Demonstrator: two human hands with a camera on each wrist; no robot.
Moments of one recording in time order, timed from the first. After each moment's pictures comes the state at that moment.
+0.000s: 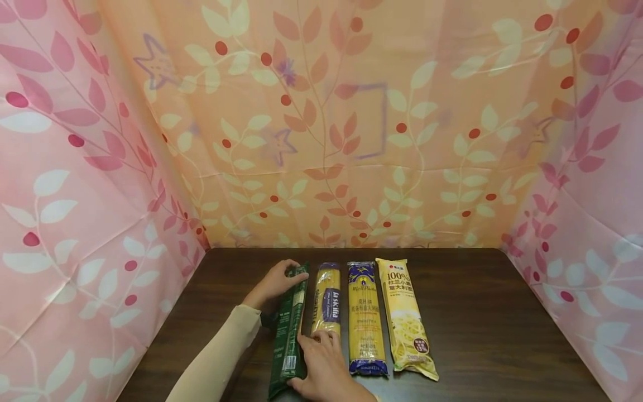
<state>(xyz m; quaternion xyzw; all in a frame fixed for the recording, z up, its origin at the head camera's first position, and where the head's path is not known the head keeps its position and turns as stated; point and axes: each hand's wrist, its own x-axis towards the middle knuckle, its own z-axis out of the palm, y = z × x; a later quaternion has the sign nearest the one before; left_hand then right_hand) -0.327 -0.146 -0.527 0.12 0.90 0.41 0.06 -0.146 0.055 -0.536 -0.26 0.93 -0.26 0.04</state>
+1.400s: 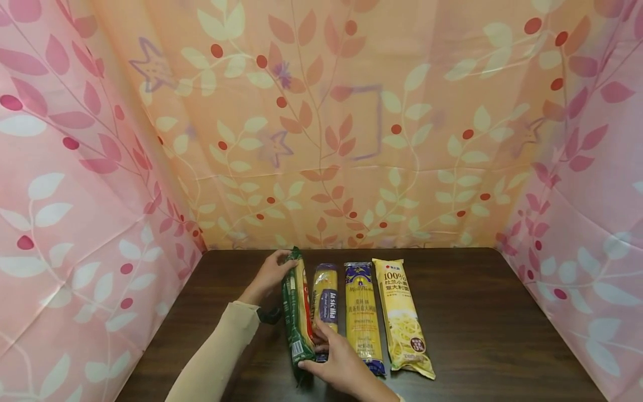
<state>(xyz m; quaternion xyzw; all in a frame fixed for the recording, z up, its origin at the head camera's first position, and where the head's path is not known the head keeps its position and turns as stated) -0.334 -0.135 -0.509 0.05 0.82 0.57 0.02 -0.148 0.092 -0.532 -0.19 0.78 -0.58 0.13</state>
